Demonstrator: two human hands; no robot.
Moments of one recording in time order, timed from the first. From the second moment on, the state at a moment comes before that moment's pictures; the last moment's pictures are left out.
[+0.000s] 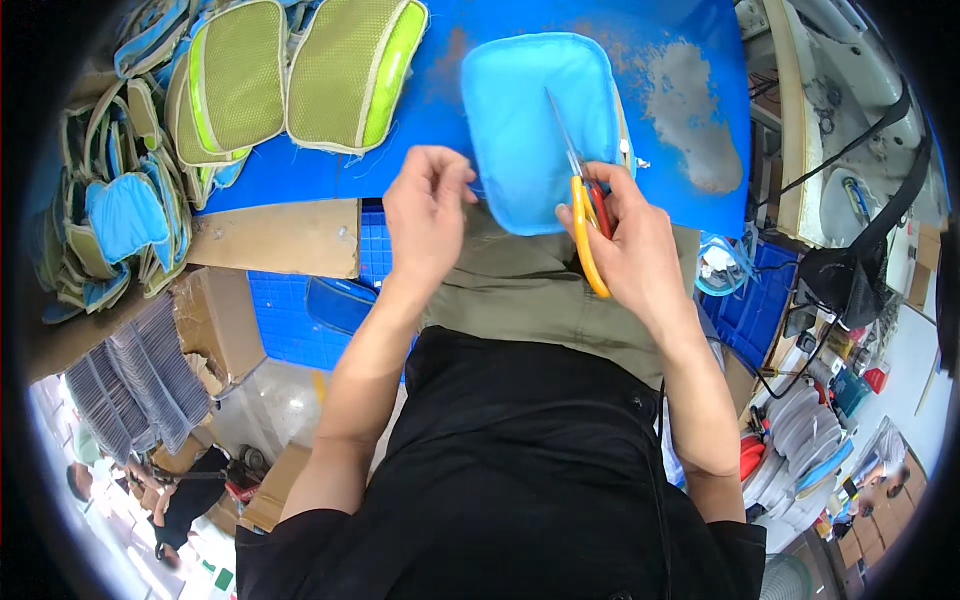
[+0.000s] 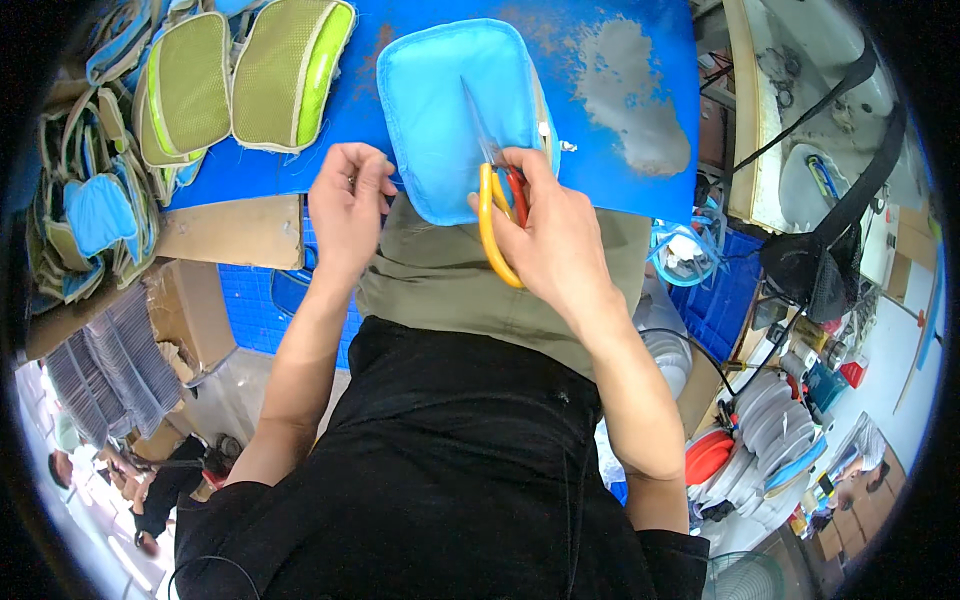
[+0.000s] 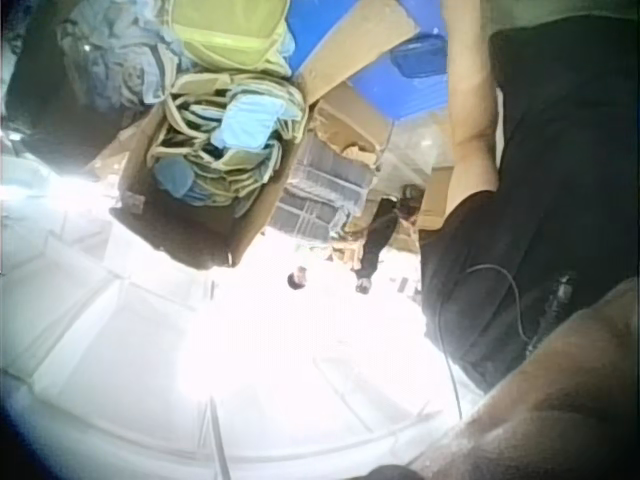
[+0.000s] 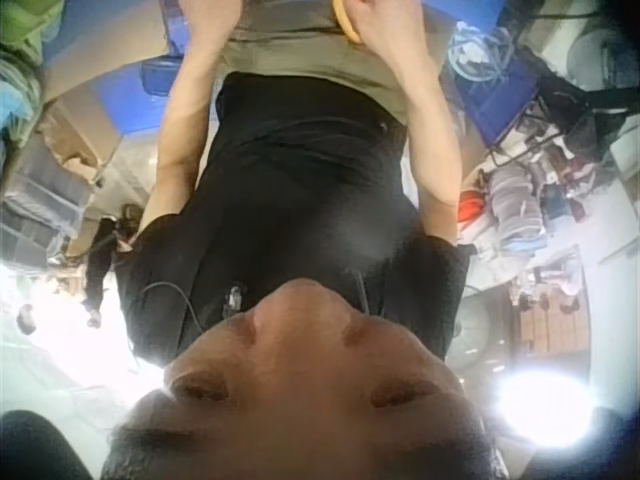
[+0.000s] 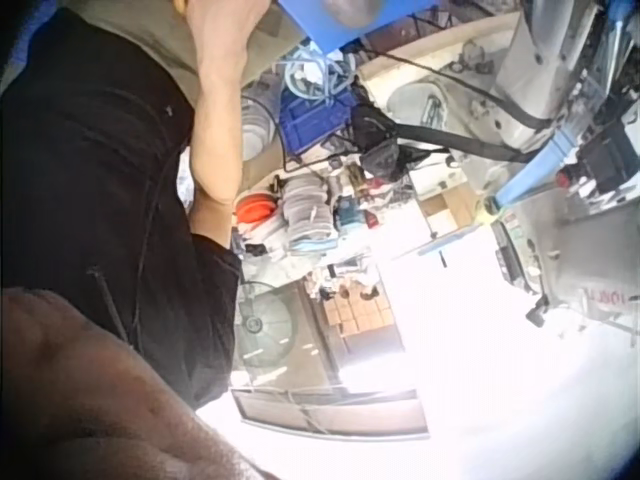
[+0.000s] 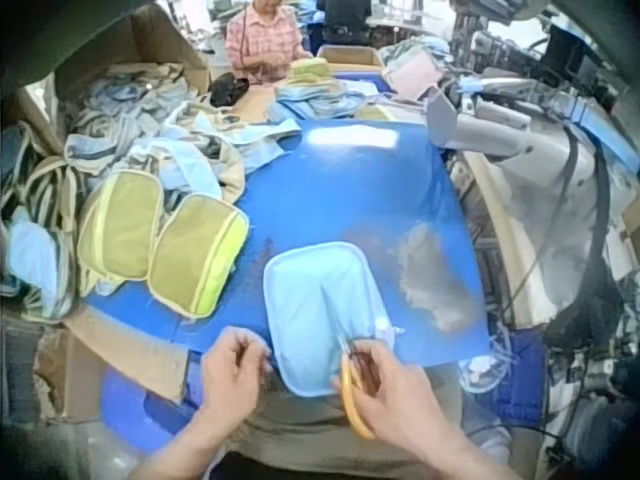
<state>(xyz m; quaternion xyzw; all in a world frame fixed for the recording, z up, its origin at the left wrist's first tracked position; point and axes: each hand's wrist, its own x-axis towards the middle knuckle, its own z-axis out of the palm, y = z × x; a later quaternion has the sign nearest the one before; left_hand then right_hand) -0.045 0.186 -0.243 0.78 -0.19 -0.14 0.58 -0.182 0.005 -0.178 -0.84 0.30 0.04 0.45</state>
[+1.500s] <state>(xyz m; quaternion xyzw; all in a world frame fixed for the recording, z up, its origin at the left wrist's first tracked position) -0.060 0.183 -0.236 0.81 -0.24 0.04 0.53 -0.210 0.062 -0.147 -0.35 0.24 0.16 0.89</state>
